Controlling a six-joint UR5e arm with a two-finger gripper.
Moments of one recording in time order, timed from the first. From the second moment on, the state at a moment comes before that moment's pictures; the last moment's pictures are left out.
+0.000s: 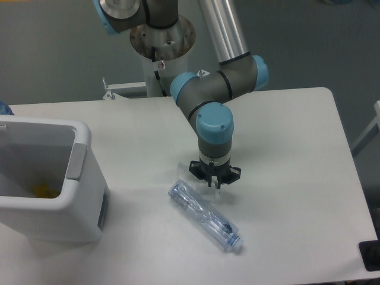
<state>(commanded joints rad) 2.47 -2.00 -1.83 -0.80 1.61 0.69</state>
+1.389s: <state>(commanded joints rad) 2.58 -1.87 -1.71 -0.86 1.31 0.50</state>
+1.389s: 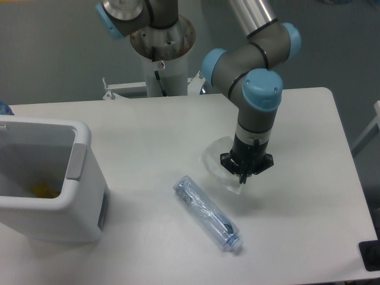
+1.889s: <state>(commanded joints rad) 2.51 -1.83 -1.55 -0.86 1.20 0.26</state>
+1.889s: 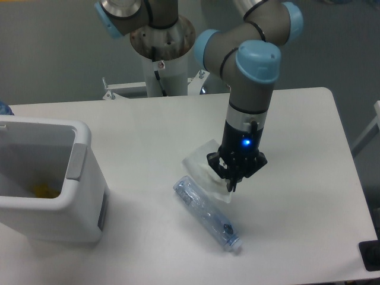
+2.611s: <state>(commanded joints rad) 2.32 -1.77 -1.42 -0.86 1.22 0.06</state>
